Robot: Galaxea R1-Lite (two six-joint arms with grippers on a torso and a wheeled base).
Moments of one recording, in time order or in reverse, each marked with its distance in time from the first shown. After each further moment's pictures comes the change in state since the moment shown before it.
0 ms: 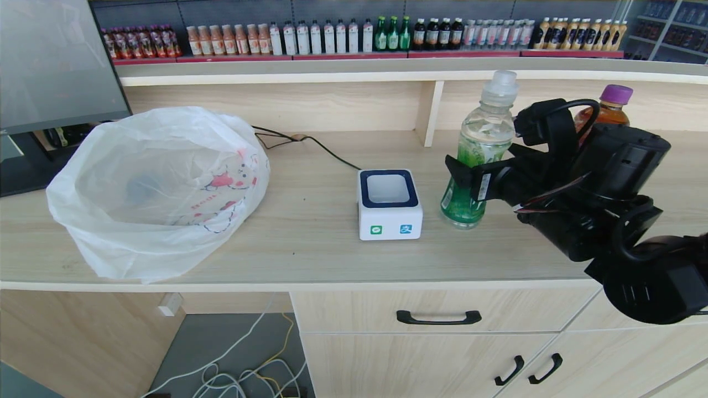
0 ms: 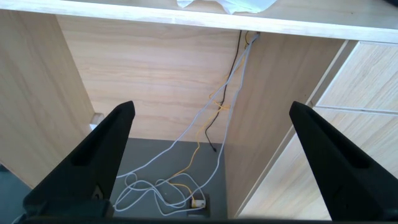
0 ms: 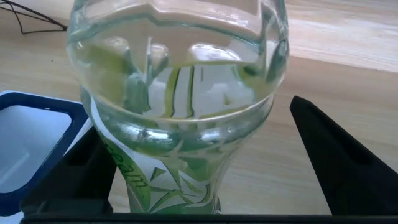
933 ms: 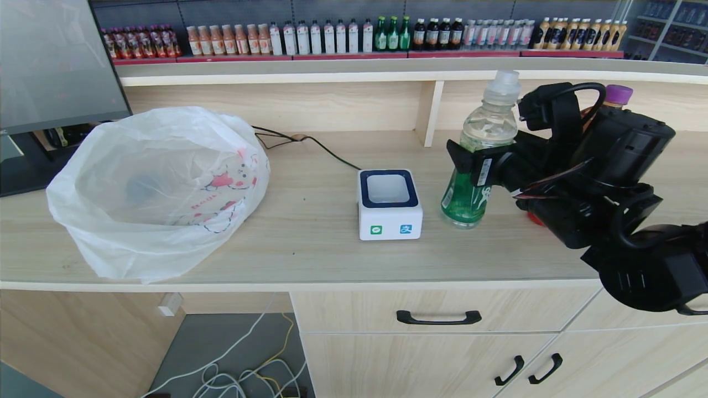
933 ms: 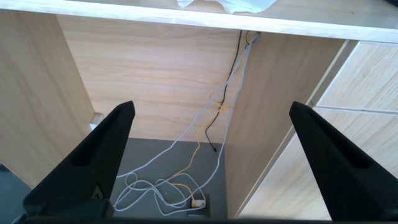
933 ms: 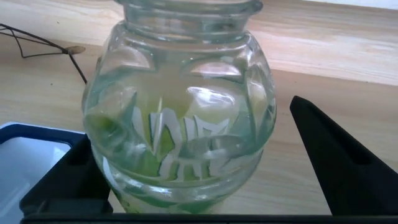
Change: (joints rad) left arm 0.000 0.000 0.000 0.001 0.000 0.000; right arm -0.002 0.008 -0.060 -0.003 -0.019 0.007
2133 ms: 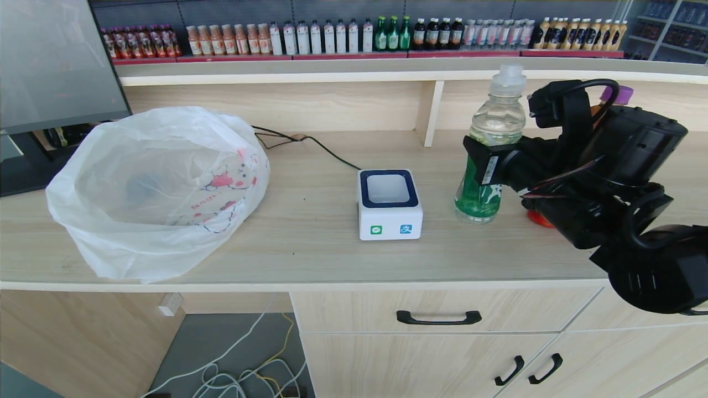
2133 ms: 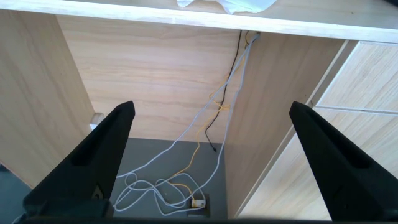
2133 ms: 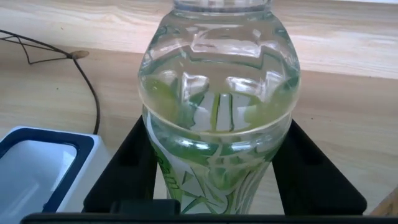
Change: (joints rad) left arm 0.000 0.000 0.000 0.000 0.000 0.000; right arm 0.001 -0.030 0.016 0.001 0.009 0.033
